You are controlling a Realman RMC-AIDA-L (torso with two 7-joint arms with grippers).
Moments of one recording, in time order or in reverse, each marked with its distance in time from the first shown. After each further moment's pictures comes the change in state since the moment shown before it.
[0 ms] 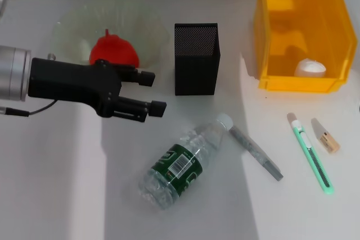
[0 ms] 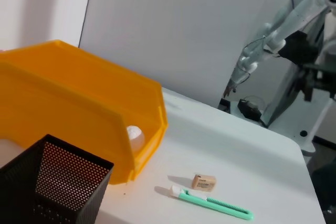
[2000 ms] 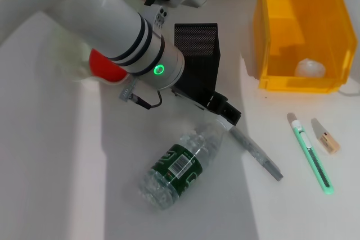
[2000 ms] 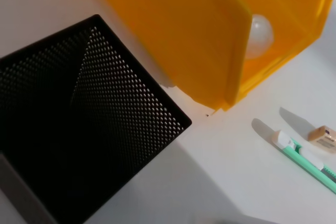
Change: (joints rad) left arm -0.291 -0.039 0.801 0.052 0.211 -0.543 -1.119; right arm -0.069 0.008 0.059 0.065 -0.132 0.118 -0.165
